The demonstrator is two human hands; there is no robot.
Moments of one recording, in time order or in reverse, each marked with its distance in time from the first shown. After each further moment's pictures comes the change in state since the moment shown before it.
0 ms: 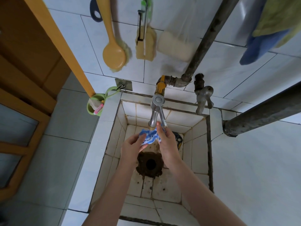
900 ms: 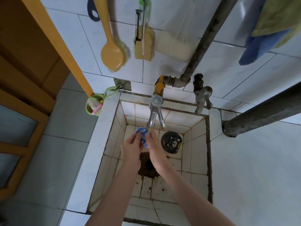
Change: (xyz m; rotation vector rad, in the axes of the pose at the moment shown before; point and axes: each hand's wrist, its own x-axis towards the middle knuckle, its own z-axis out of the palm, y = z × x) left_hand -0.003 0.004 0.017 -0.276 0.175 -0.057; right_hand -0.011 0.023 0.019 -0.106 -0.176 -0.016
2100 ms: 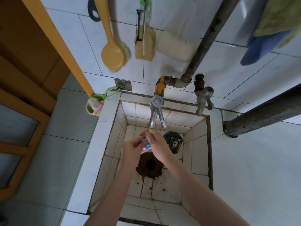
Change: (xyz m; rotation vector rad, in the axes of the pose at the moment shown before) left_hand -0.002 0.002 -0.015 0.565 -0.131 0.233; right_hand 0.021 -0.010 -0.013 -0.337 -0.002 0.059
